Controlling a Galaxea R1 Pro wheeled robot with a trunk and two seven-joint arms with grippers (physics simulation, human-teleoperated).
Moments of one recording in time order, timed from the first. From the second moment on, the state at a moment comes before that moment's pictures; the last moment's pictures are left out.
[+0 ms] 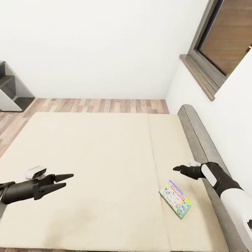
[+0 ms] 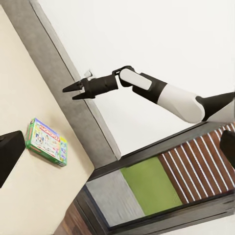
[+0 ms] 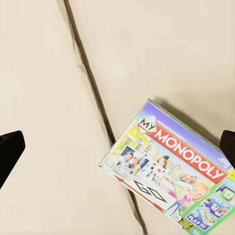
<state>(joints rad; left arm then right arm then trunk) -0.34 0.39 0.27 -1.50 0.35 0.85 -1.57 -0.90 -0.32 0.05 -0.56 -0.47 0.79 0.23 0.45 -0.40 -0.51</state>
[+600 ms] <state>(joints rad) -0.30 0.45 0.34 -1.50 0.44 0.85 -1.57 -0.90 -0.32 0.04 -0.56 -0.47 0.79 0.22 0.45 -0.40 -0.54</state>
